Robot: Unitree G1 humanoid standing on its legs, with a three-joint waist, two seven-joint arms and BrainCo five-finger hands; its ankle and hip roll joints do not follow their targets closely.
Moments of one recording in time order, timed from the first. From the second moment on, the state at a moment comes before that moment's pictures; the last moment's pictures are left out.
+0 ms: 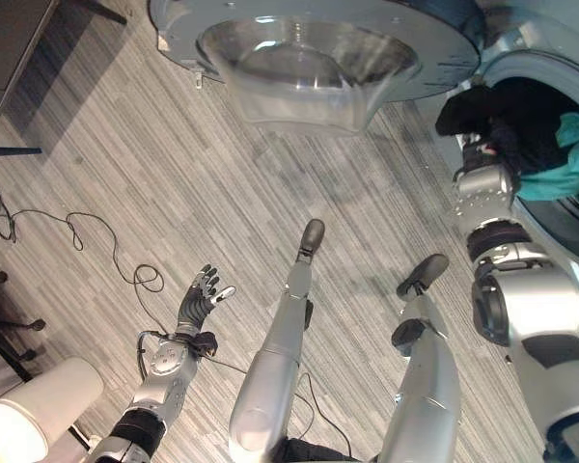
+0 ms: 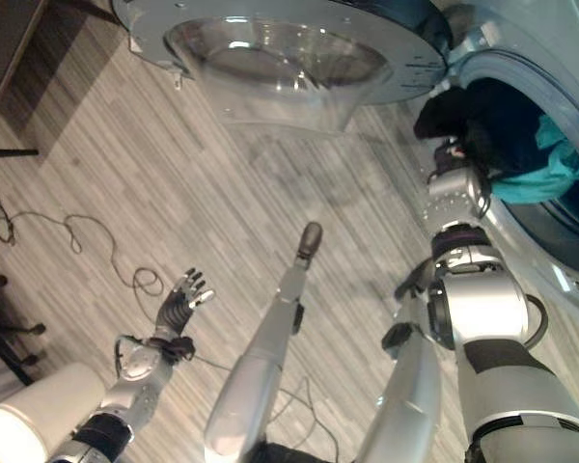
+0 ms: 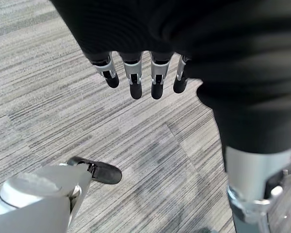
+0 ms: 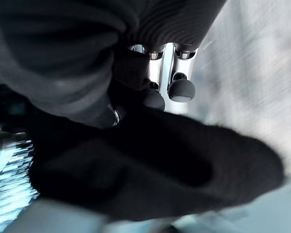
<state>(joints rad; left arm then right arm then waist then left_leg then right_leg) -0.15 0.39 -0.31 0.51 -0.67 -0.28 0.06 -1.23 -0.50 0.00 1.15 1.33 -0.31 -0.20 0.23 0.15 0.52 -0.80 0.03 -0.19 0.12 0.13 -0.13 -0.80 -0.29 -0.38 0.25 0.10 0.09</state>
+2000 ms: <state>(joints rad) 0.02 0.19 -0.10 1.04 -0.46 -0.16 0.11 -0.03 -0.18 0.25 1.14 0.53 -0.10 -0.02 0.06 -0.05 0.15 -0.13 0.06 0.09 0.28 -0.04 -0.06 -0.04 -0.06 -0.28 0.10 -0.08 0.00</state>
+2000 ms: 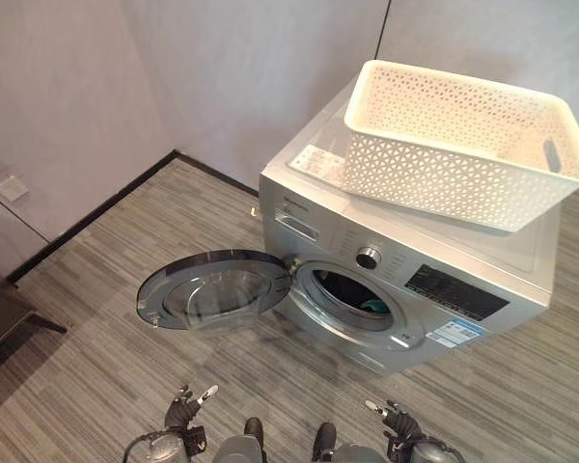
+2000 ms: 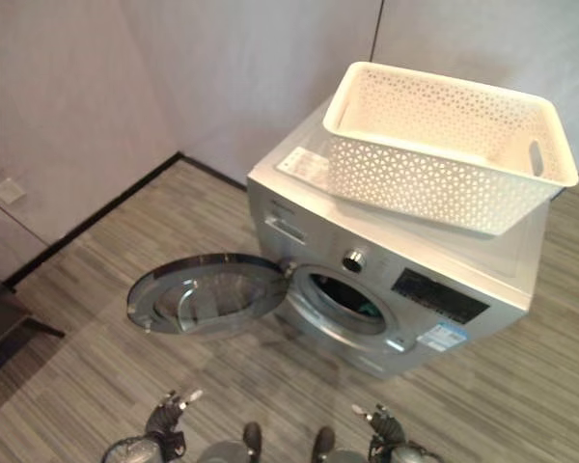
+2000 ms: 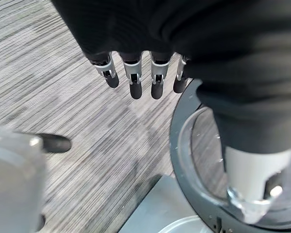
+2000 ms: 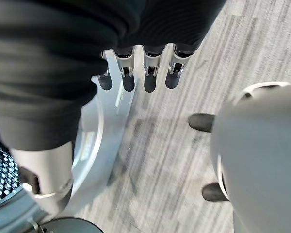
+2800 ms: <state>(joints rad) -0.45 0.82 0.10 0.91 -0.39 -0.18 0.33 -0.07 -0.23 0.28 1.18 0.34 -0.04 -0.03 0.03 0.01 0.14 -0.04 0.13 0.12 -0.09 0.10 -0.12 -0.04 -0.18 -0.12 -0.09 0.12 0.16</state>
